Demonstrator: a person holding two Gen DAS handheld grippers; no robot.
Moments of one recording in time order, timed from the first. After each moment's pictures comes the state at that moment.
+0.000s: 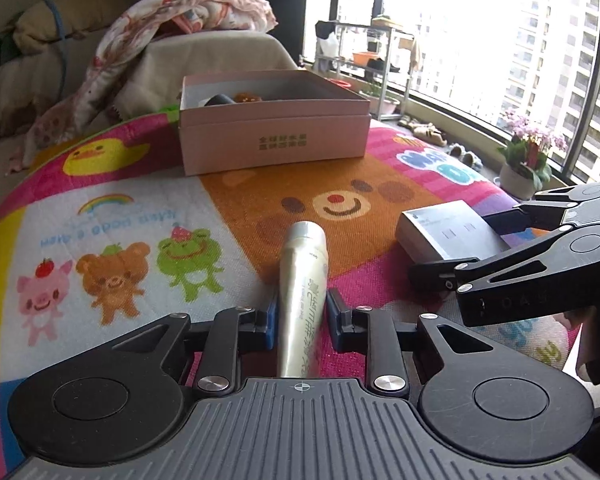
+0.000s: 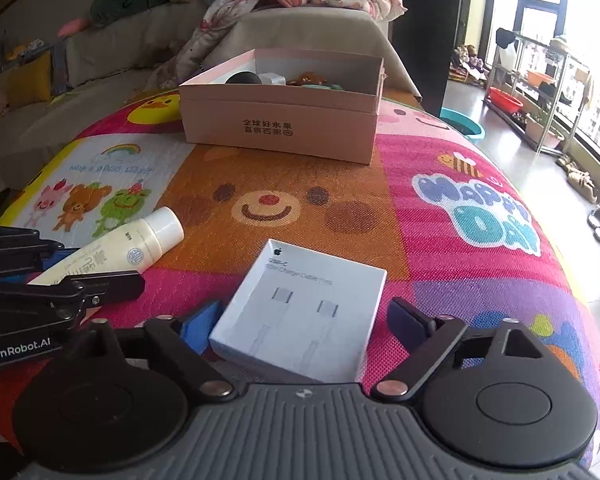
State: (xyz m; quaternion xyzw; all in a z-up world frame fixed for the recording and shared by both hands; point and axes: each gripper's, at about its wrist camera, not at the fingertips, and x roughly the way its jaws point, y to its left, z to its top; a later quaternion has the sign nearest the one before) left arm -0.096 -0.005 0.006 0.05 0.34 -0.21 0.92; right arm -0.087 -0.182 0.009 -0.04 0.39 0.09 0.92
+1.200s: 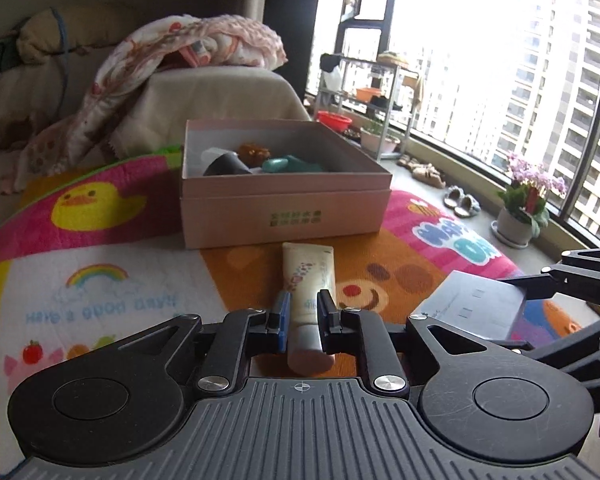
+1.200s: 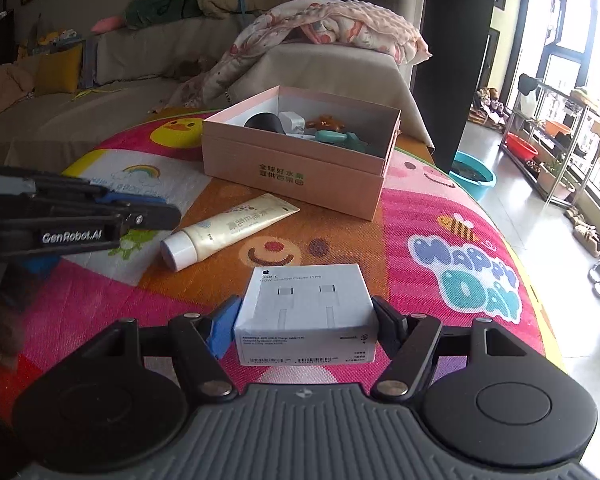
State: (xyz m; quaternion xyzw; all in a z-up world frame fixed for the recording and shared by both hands) left arm -0.037 -0.011 0.027 0.01 0.31 -0.22 0.93; right arm -0.084 -0.188 0.035 -0.07 0.35 0.12 0.93
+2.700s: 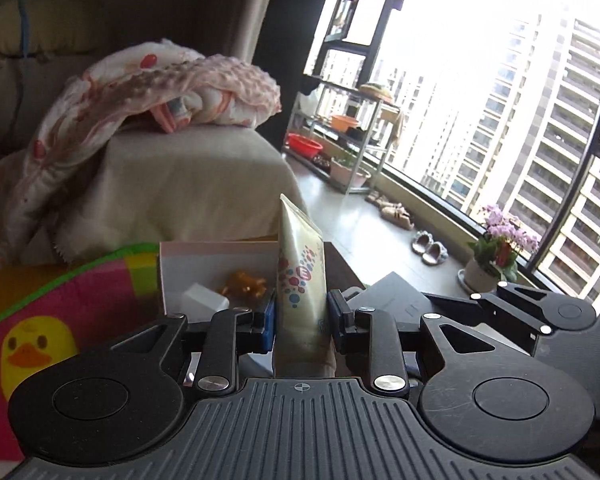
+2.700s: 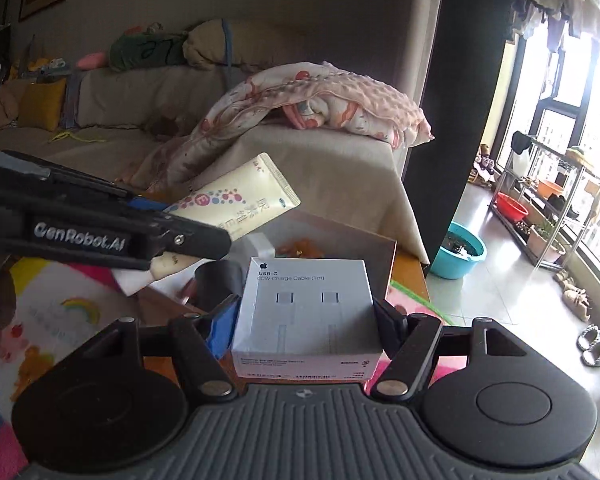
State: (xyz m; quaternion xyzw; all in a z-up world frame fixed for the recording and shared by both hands) left arm 0.155 -0.009 0.097 -0.06 0.31 -0.27 0.91; right arm 0.078 -0.161 0.092 -0.08 0.27 0.10 0.95
